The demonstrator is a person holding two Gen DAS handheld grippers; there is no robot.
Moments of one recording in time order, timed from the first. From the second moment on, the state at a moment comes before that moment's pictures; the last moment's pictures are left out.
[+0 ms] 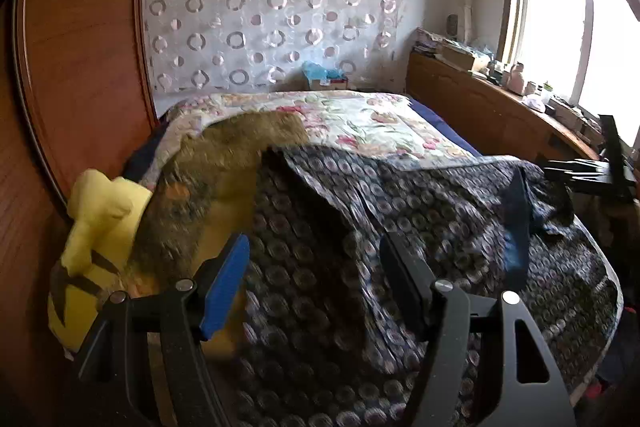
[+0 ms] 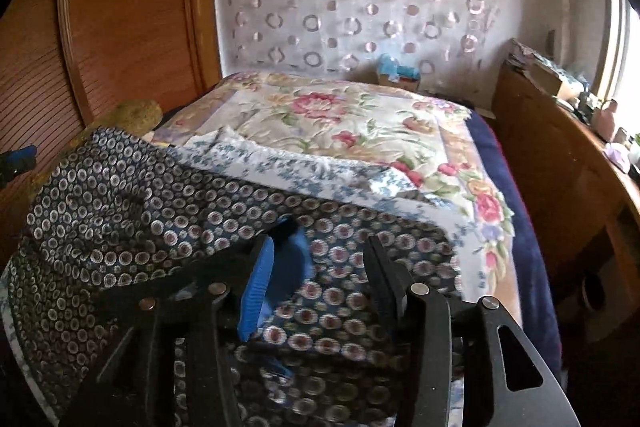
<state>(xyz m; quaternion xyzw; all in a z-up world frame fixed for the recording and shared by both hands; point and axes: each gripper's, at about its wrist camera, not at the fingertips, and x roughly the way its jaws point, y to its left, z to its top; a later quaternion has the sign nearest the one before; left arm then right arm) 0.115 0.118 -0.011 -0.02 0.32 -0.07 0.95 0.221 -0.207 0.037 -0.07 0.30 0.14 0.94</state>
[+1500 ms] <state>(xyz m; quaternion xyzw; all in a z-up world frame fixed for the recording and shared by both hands) 0.106 0.100 -0.059 -0.03 0.36 -0.09 0.93 0.093 -0.262 -0.008 -0.04 0.30 0.15 0.94</state>
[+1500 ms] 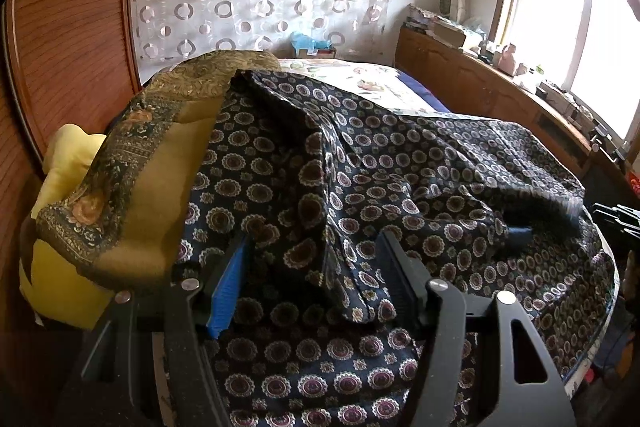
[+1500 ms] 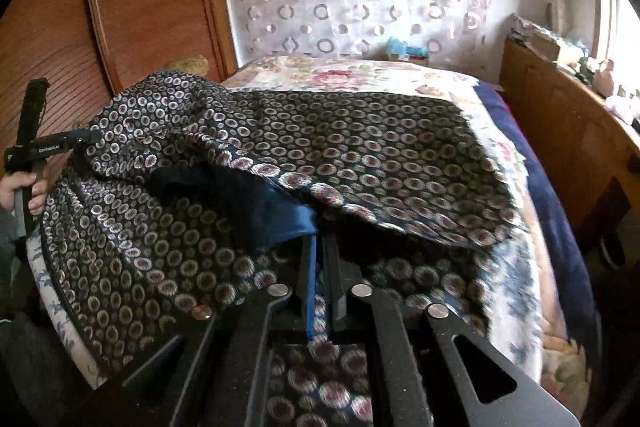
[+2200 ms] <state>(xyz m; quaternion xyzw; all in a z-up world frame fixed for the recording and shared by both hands) 0.106 0.099 -0.063 -0.02 0.37 -0.08 0.93 0.149 -0.338 -0.004 -0.01 0.35 0.04 0.94</state>
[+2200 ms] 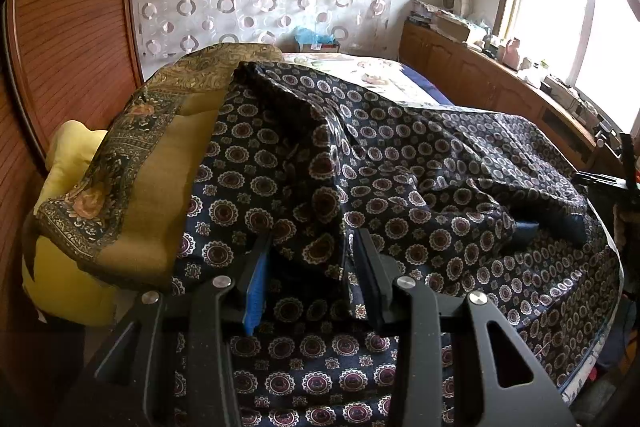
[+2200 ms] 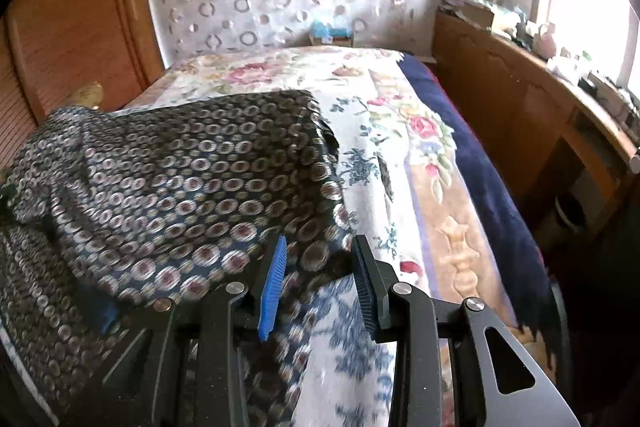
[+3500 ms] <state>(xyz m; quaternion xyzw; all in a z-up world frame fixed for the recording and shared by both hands) 0.071 0.176 0.002 -0.08 0.31 -0.05 0.95 0.010 -0.333 0.084 0.08 0.26 0.15 0.95</state>
